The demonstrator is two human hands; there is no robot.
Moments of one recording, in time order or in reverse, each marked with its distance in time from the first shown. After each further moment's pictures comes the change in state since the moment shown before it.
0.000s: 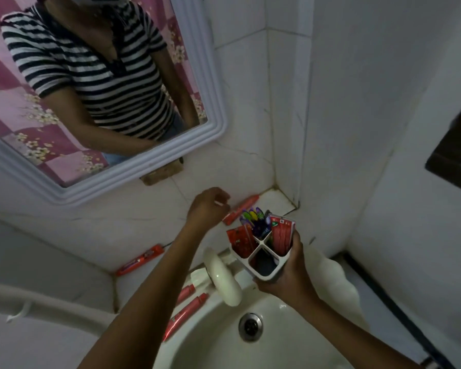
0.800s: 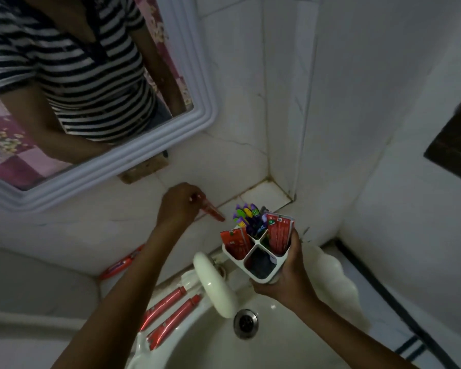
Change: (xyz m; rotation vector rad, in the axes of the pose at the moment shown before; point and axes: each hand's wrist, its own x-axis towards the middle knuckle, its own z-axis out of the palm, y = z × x) left_hand 0.018 -0.039 -0.015 0.297 0.135 0.181; right_hand 0.004 0.023 0.007 0.050 0.013 -0.031
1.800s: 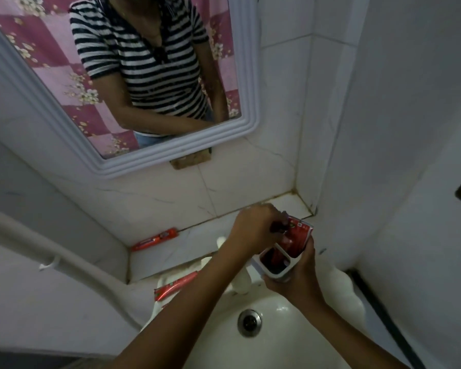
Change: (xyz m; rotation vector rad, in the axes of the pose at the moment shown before) left_hand -0.069 0.110 0.009 0.127 -0.149 0.264; right_hand 0.000 -0.028 -0.010 0.005 -0.025 -0.051
